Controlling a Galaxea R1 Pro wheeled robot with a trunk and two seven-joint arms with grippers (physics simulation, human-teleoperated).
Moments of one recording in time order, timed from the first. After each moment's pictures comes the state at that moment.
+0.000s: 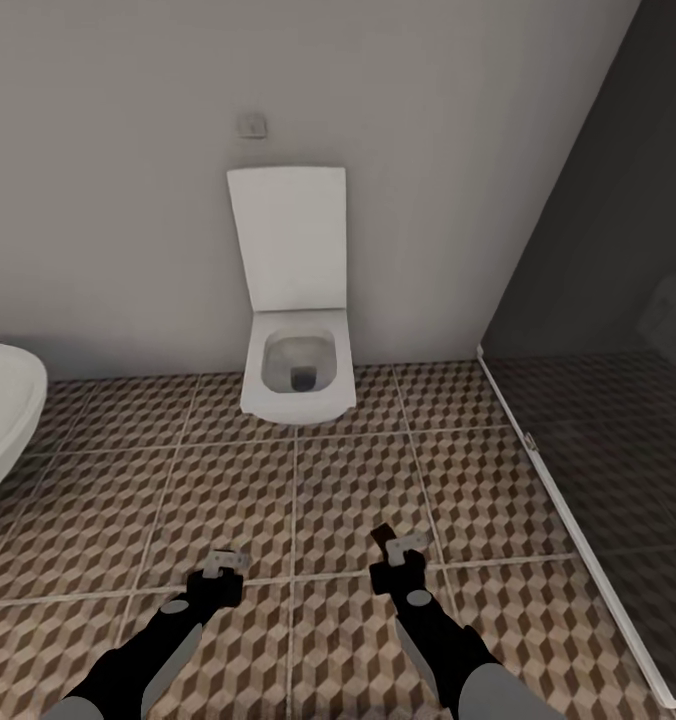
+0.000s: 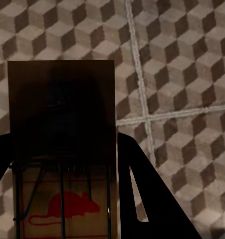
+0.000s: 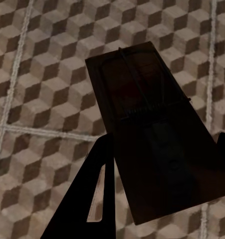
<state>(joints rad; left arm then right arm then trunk) -0.49 0.15 -0.46 -0.69 0.43 0.13 0.10 -0.59 0.17 0.21 -0.43 0.07 -0.01 -0.16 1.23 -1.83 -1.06</state>
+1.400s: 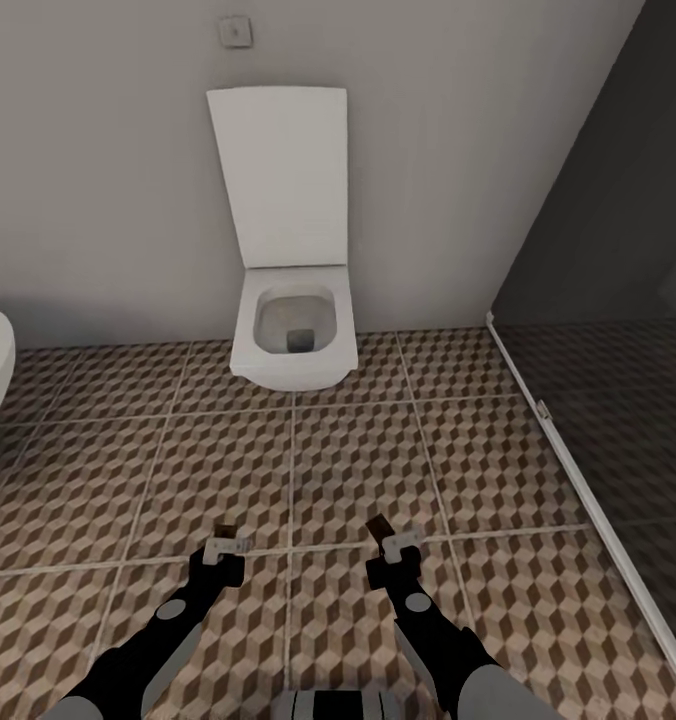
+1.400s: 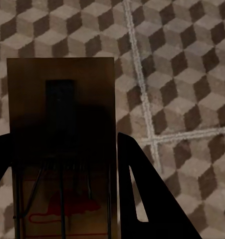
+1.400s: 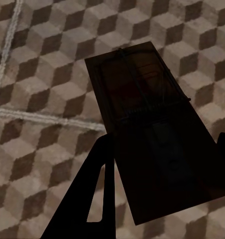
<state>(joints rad) -0.49 0.15 -0.47 -0.70 0.41 -0.08 0.10 -0.59 0.17 0.24 -0.42 0.07 -0.11 -0.16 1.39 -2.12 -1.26</state>
